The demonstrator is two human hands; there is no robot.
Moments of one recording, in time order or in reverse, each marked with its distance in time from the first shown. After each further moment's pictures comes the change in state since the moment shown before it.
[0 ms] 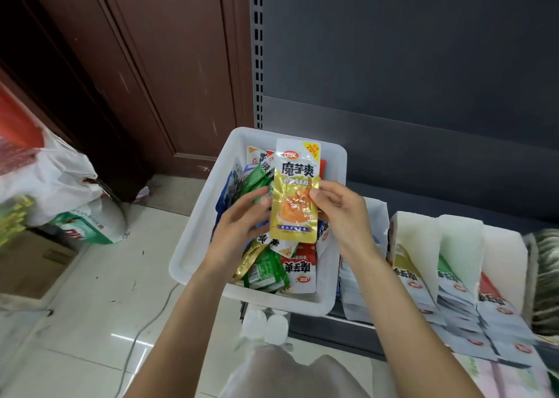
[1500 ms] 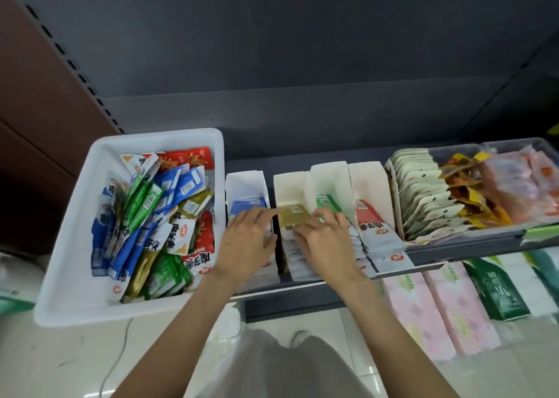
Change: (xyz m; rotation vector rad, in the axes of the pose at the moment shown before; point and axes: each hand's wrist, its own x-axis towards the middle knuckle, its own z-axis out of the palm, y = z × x) left_hand 0.010 -0.105 0.153 1.415 -0.339 0.683; right_hand -0.080 0.094 -0.166 -1.392 0.294 -0.441
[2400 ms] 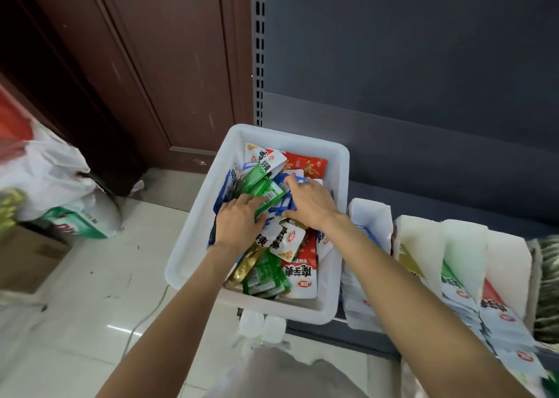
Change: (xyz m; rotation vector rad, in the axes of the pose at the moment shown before) left_hand -0.044 -0.199 -0.053 0.145 0.089 -0.511; right_hand 0.182 -0.176 0.057 0.080 -0.507 -0.354
